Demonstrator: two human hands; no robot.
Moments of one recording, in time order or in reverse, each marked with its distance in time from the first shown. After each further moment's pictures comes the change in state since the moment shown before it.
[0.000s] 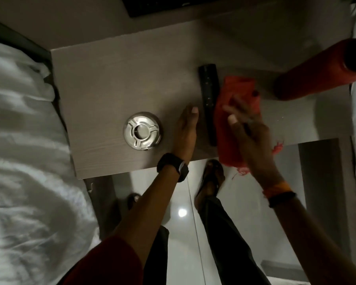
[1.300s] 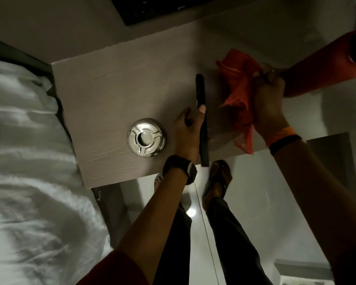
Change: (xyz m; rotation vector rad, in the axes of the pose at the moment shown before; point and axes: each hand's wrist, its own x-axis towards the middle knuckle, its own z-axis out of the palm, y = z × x) left_hand 0.002 0.017 -0.001 -0.026 0.065 0.014; right_hand 0.096 -0.022 -0.006 0.305 0.369 0.193
